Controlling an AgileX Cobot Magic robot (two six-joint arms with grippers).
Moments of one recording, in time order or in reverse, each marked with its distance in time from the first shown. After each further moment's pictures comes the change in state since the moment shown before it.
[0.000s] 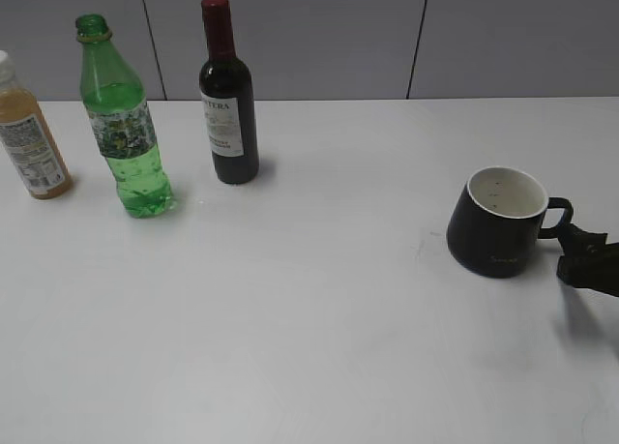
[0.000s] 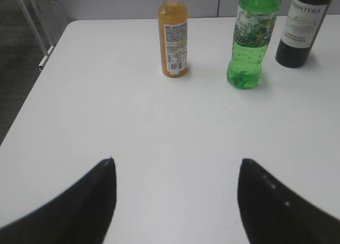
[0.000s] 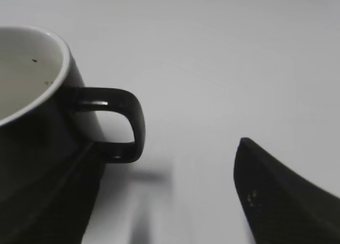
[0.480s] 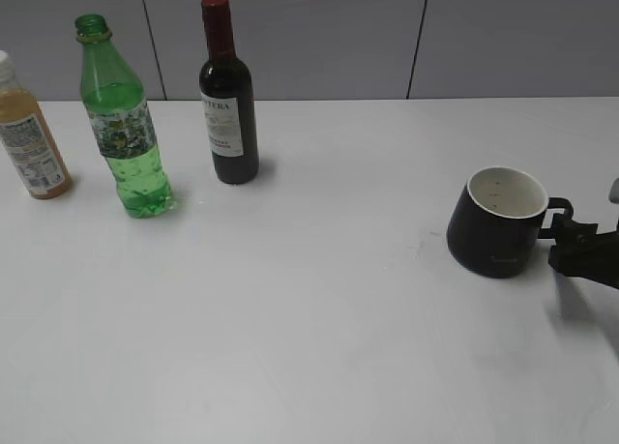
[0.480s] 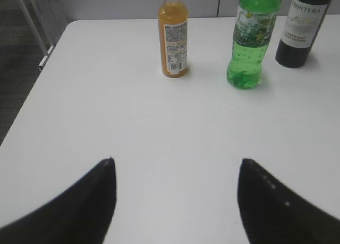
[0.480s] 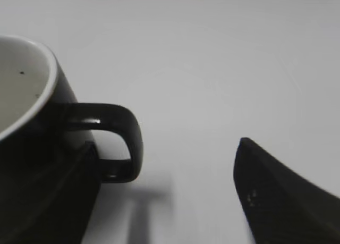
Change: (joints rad) left arm 0.000 0.000 0.000 0.000 0.000 0.000; right arm 0.000 0.057 -0.061 0.007 0.000 0.014
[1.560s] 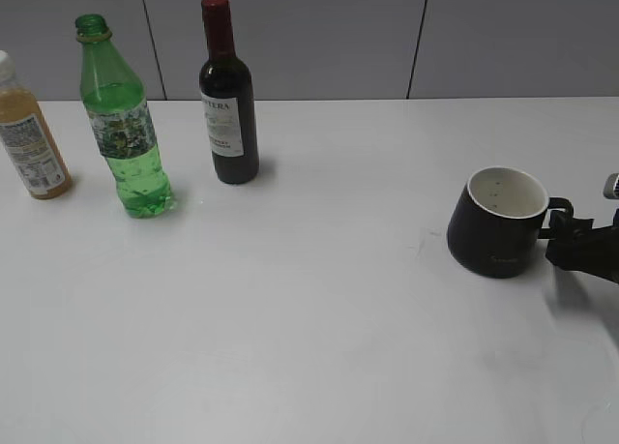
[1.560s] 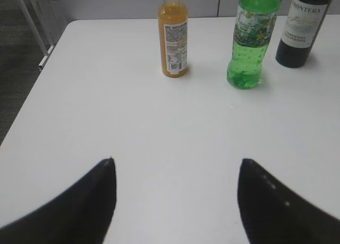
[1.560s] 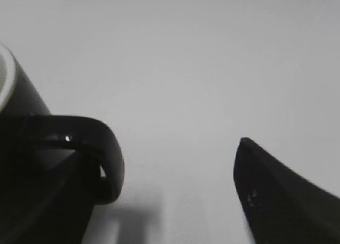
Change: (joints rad) left arm 0.000 0.000 0.000 0.000 0.000 0.000; right arm -0.046 0.070 -0.066 -0.034 -0.001 -0.001
